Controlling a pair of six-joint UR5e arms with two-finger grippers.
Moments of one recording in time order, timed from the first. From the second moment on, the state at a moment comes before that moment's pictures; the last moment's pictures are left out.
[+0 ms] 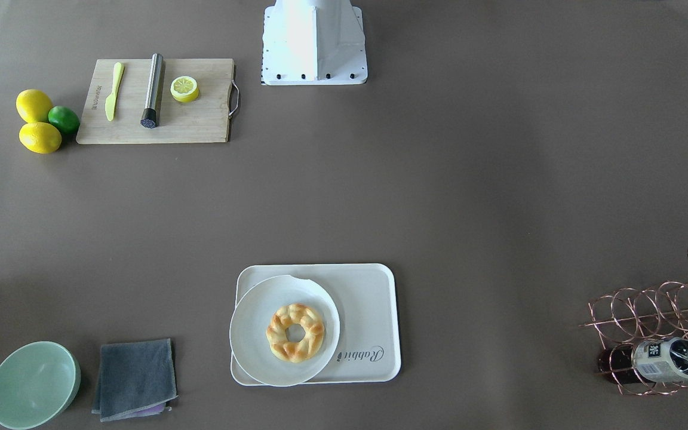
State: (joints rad) left arm -1.44 -1.70 -1.83 -2.17 -1.95 -0.73; right arm 1.59 -1.53 1.67 -1.72 2.35 -0.09
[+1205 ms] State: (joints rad) left arm -1.04 -1.95 -2.09 -1.65 -1.76 -1.03; right arm 1.59 -1.53 1.67 -1.72 2.35 -0.09
